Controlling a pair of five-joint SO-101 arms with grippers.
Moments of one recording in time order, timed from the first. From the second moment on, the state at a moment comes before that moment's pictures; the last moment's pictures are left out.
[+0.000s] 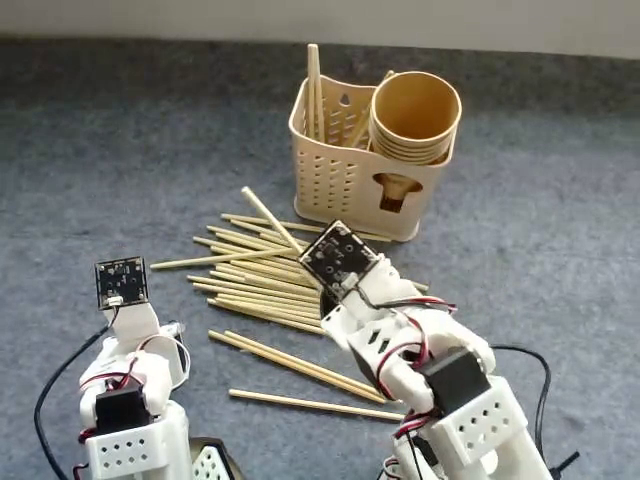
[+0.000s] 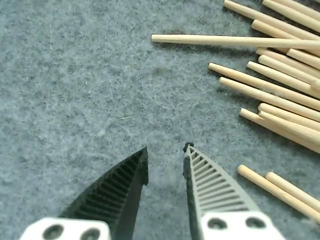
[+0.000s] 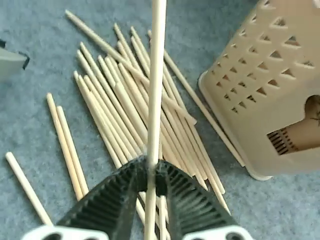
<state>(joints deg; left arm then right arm) -18.9 -103.7 96.0 72.2 4.8 -35.0 -67.6 54.6 61.7 21.3</state>
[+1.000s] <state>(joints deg) -18.9 -103.7 96.0 72.2 4.8 -27.6 -51.7 54.6 -13.5 13.7</state>
